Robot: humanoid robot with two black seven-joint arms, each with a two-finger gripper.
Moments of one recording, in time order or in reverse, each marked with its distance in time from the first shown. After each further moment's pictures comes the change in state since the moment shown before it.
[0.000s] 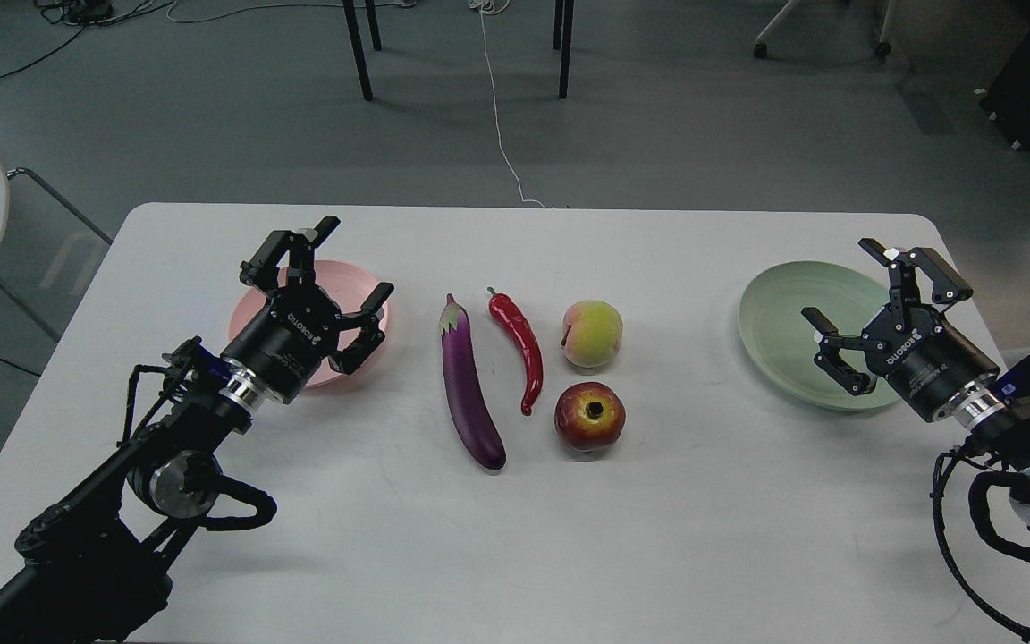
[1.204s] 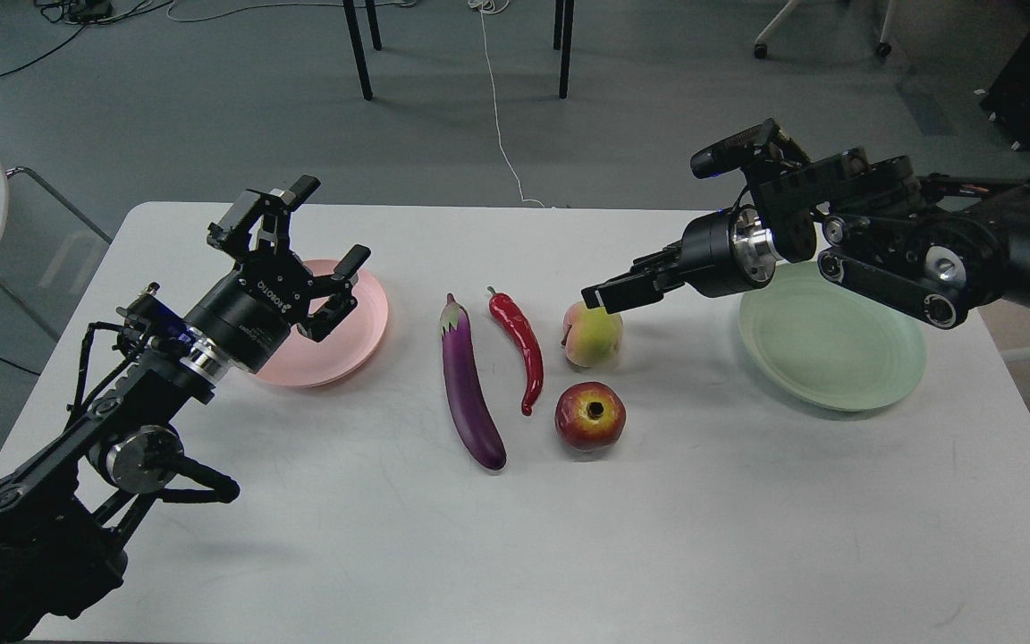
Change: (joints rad) left arm -0.026 0.090 -0.030 -0.080 0.007 -0.025 -0.039; right arm 0.949 0.393 -0.860 -0.190 -1.217 -0.126 0.000
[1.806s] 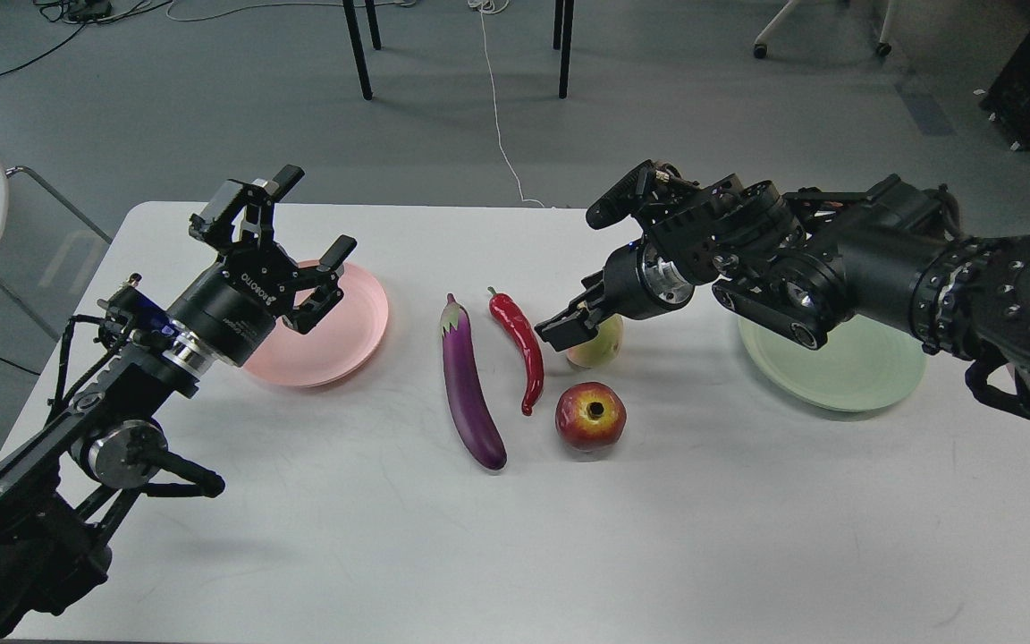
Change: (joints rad) left arm -0.001 0.033 -0.007 -0.018 0.000 -0.002 0.000; right arm 0.002 0.286 -0.235 -0.263 -0.005 -0.052 0.000
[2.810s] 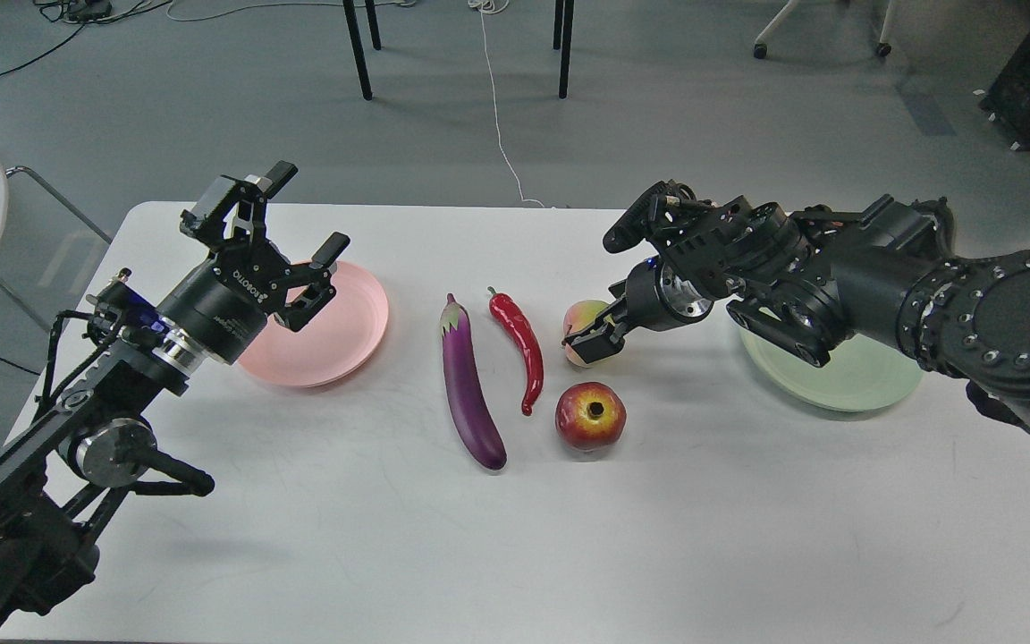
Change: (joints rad) left arm 0.003 0.026 0.001 -0.021 -0.001 0.000 0.000; right arm -0.061 0.007 -0.091 -0.054 0.008 -0.089 0.000
